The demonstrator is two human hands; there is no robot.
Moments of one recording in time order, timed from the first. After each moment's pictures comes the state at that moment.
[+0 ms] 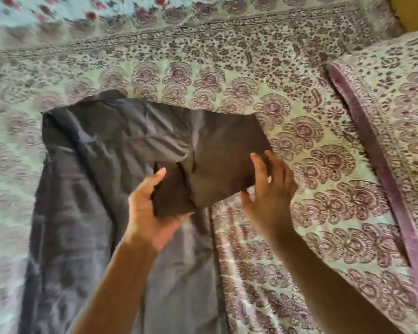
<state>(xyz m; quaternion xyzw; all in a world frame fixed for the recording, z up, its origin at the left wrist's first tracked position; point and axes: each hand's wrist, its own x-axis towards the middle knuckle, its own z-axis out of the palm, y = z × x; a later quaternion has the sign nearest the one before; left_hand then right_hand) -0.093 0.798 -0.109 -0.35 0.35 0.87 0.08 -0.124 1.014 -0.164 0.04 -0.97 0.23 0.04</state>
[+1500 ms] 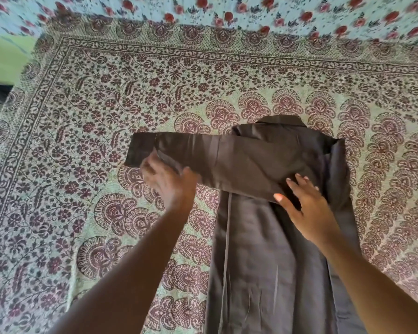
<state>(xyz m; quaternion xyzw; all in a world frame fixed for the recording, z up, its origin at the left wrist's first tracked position) -0.106 0.367 -0.158 -0.51 0.72 0.47 -0.11 -0.161 0.660 -0.196 0.13 -0.96 0.17 -0.17</state>
